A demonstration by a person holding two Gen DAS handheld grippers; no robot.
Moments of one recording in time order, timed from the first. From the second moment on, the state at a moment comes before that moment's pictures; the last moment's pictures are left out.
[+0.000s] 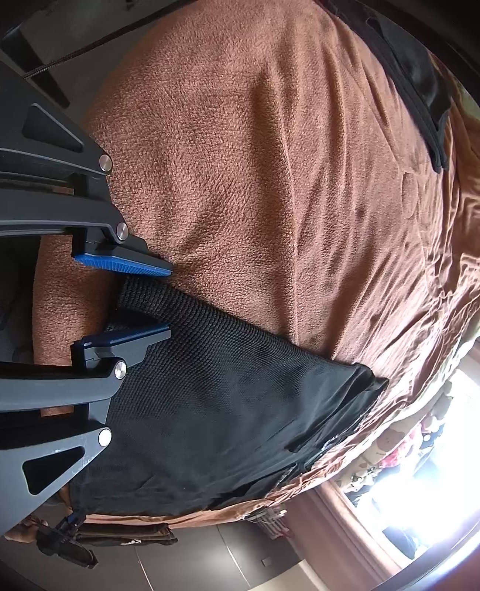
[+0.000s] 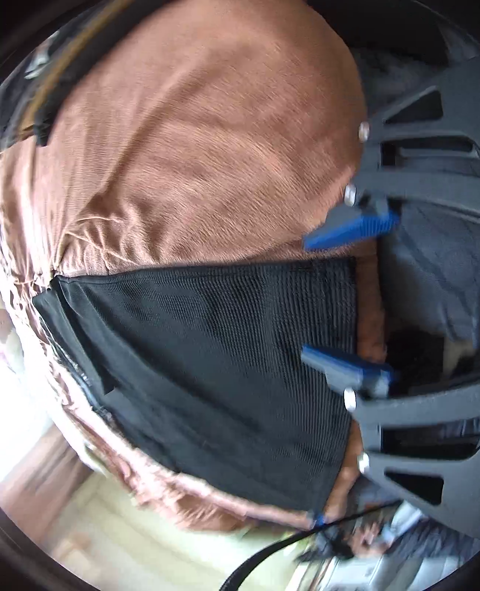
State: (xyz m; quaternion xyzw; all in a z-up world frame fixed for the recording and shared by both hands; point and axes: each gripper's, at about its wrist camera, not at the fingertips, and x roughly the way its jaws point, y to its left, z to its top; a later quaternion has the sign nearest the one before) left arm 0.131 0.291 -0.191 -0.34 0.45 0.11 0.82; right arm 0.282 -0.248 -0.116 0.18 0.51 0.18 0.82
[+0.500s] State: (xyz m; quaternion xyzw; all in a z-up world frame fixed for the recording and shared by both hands) left arm 0.135 0.284 -0.188 -0.32 0.44 0.13 0.83; right arm 0.282 -0.239 -0.120 0.13 0.53 0.16 0.83
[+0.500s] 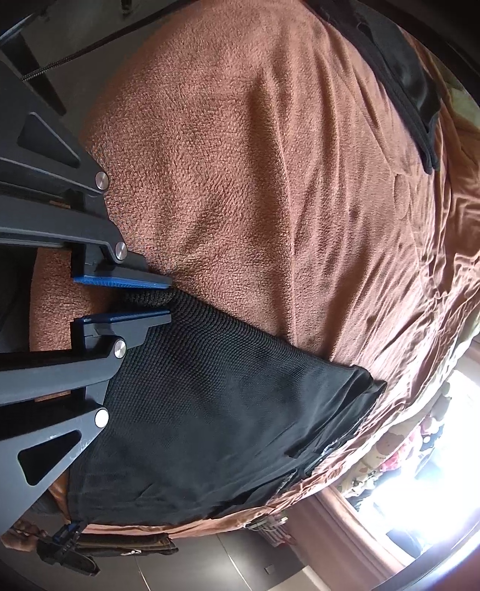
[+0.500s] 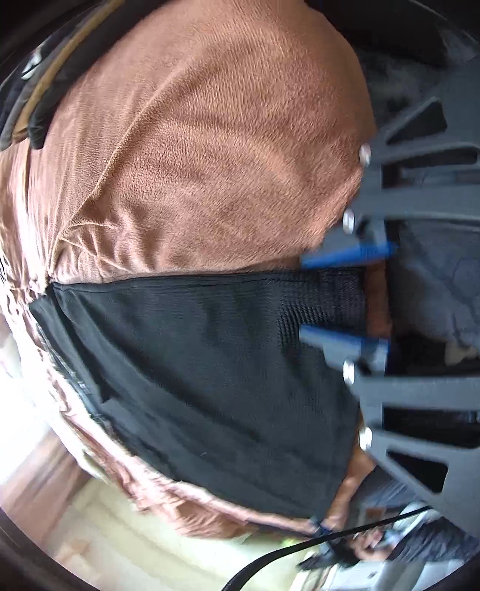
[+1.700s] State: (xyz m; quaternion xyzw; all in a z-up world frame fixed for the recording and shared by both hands) left arm 0.023 0.247 -0.051 -0.32 0.28 0.07 0.90; right arm 0.112 -0.306 0.011 0.17 0.32 0.20 0.91
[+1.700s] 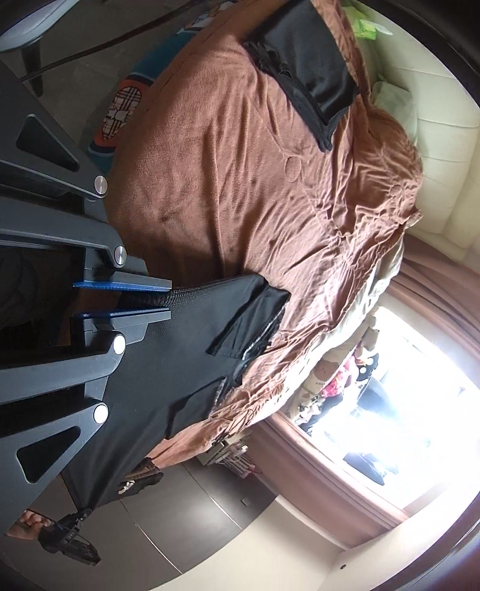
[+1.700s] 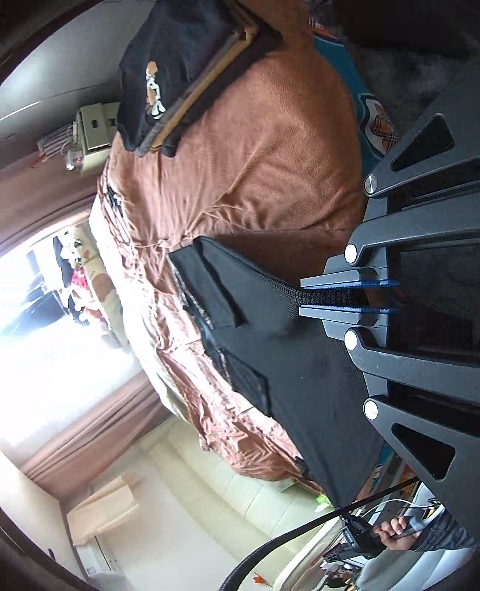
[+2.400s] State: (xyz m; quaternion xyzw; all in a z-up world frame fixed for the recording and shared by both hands) left arm -0.050 0.231 -0.004 -0.32 0.20 0.04 0.93; right arm 0.066 -0.335 0.028 0.18 0.27 0.20 0.92
